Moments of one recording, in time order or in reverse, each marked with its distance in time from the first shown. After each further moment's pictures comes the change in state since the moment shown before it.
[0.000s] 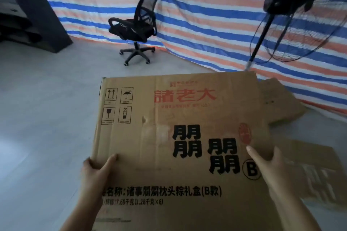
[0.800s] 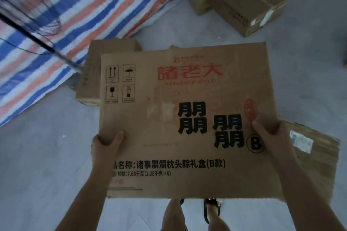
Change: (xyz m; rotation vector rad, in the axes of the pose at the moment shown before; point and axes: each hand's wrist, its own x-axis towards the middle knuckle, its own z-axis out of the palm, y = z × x) left_hand -0.219 0.048 0.489 0.777 -0.912 0.546; right_hand 0.000 0.329 -0.247 0.488 0.888 0.713
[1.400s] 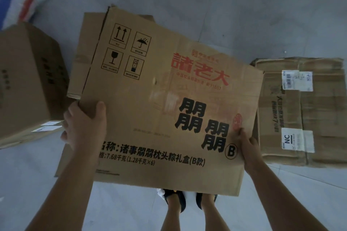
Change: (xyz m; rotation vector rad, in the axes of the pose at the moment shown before) left_hand 0.124 0.006 0.275 0.671 -0.026 0.472; right_hand 0.129 0.294 0.118 0.487 0.188 0.681
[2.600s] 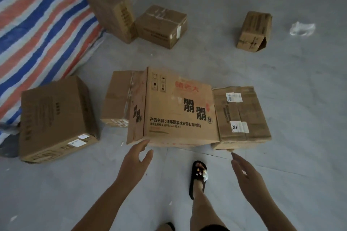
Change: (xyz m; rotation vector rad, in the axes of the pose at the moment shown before) left_hand -0.262 -0.134 -0.190 -0.311 -0.462 0.590; right_hand -0.398 0.083 -0.184 -0.494 -0.004 -0.733
